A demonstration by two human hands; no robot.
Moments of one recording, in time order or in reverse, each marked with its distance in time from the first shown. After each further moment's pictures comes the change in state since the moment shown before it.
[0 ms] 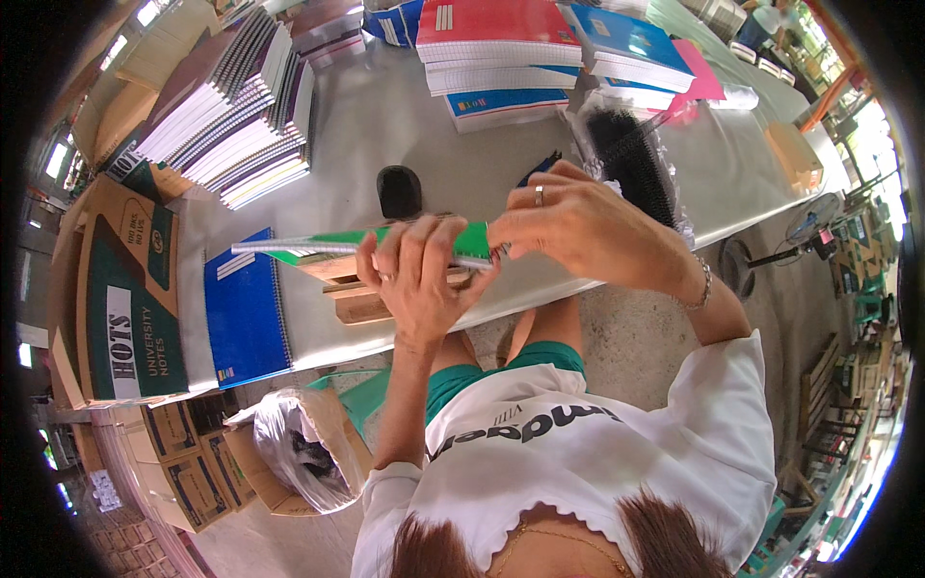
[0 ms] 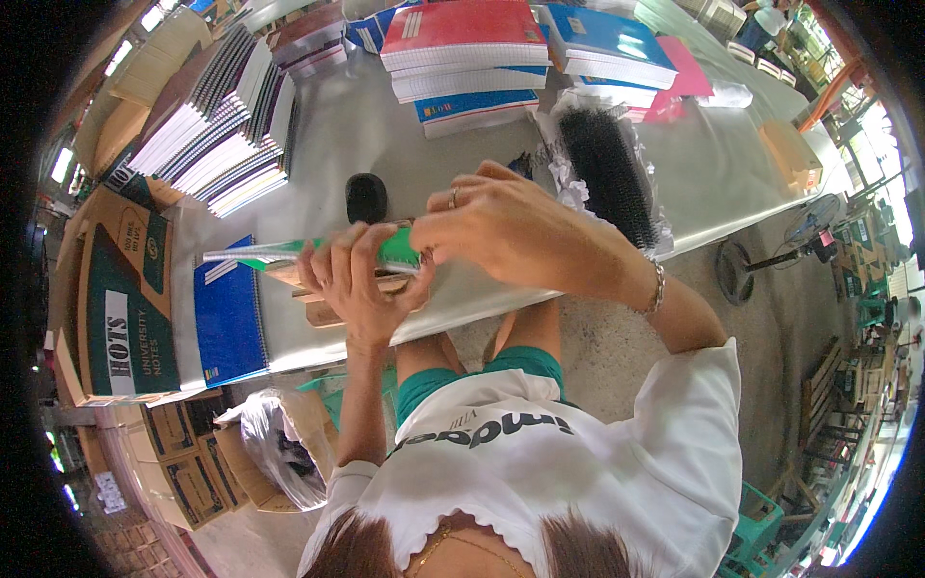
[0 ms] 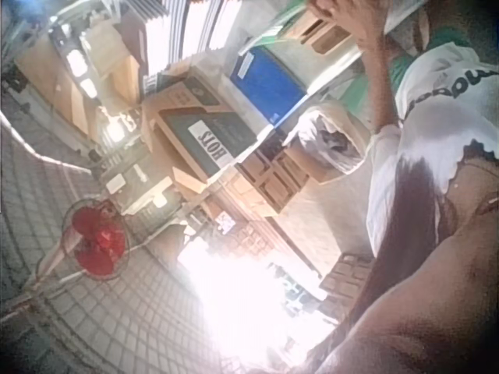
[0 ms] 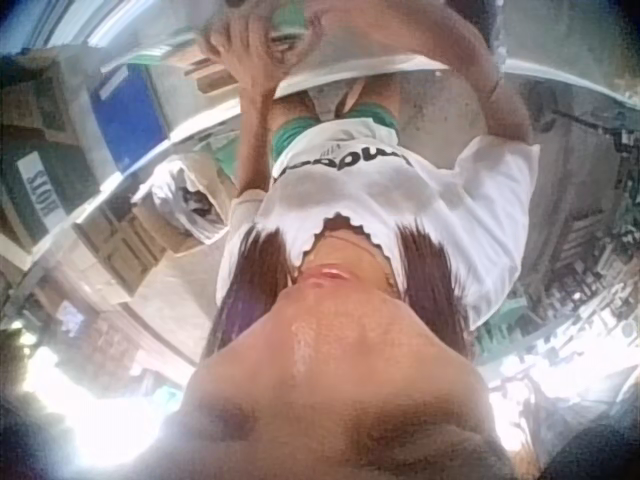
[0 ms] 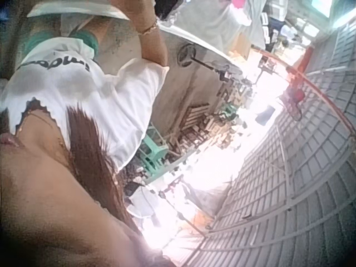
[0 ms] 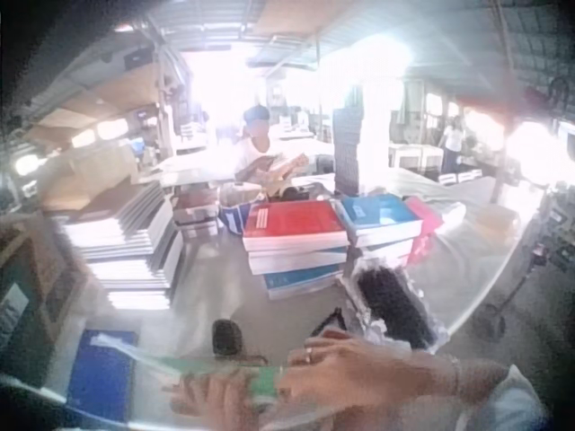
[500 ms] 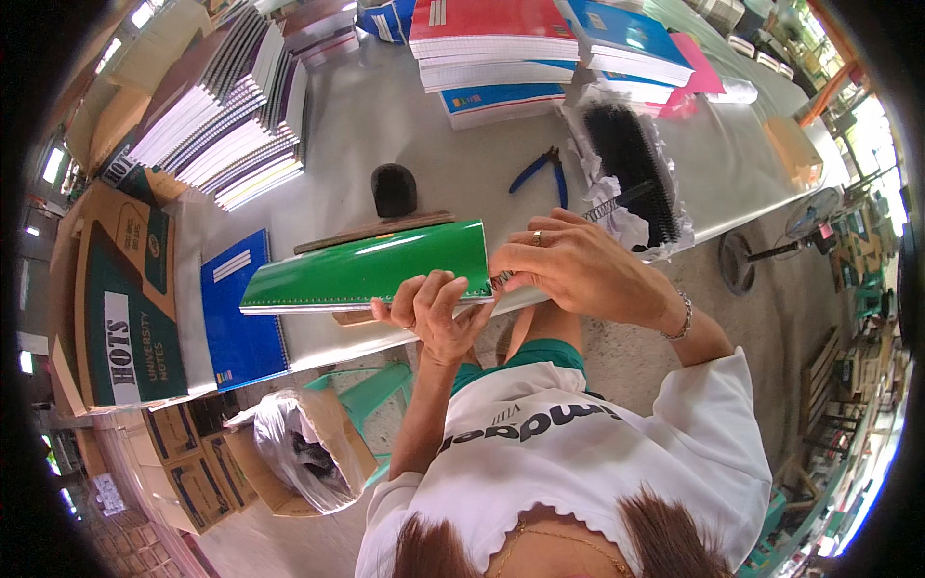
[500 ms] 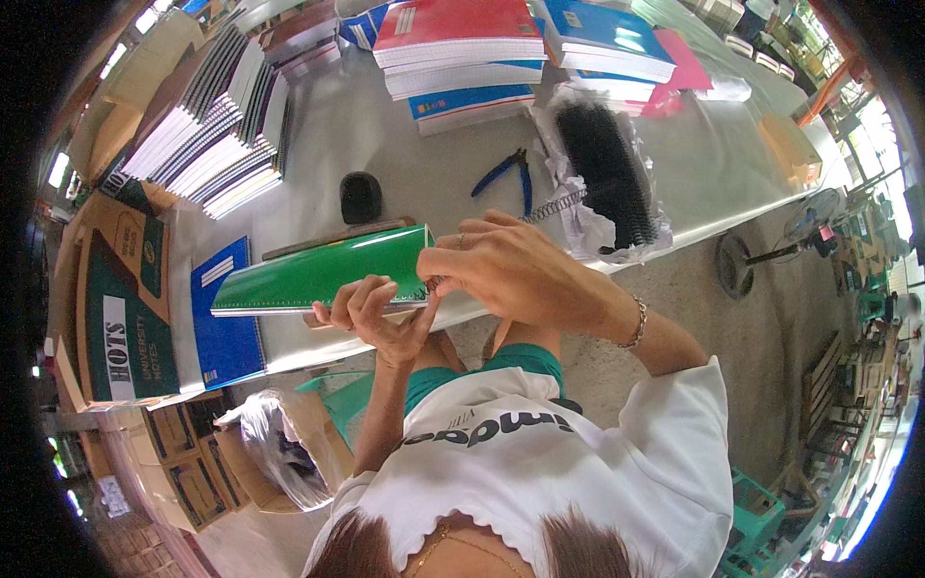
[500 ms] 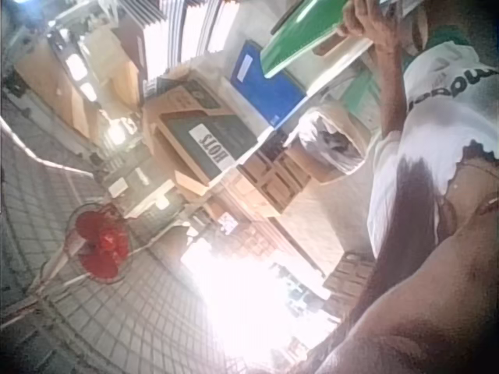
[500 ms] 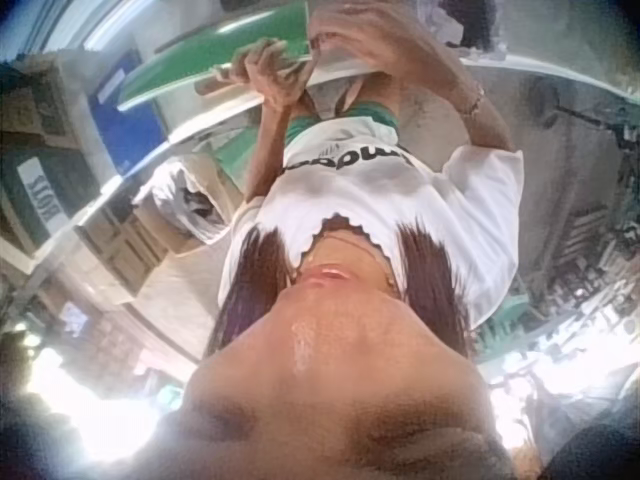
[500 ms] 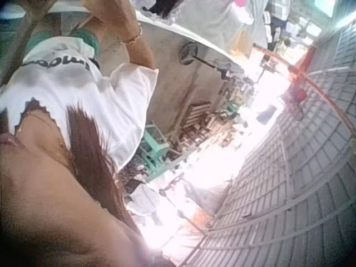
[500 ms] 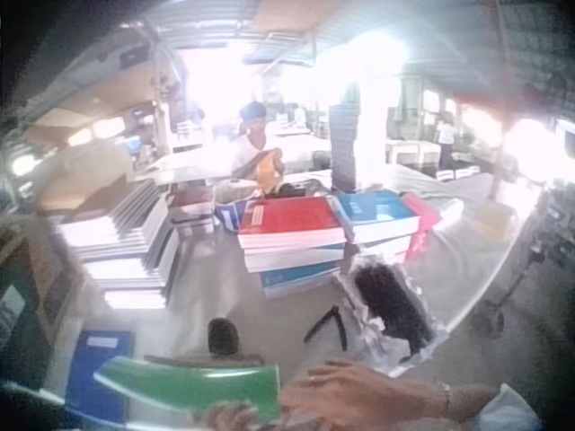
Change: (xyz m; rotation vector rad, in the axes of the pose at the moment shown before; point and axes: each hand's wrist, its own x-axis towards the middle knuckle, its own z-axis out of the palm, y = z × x) left_hand -0.067 0.008 0.021 -0.114 0.193 -0.061; right_hand -0.022 -0.007 0.033 0.087 0.014 0.107
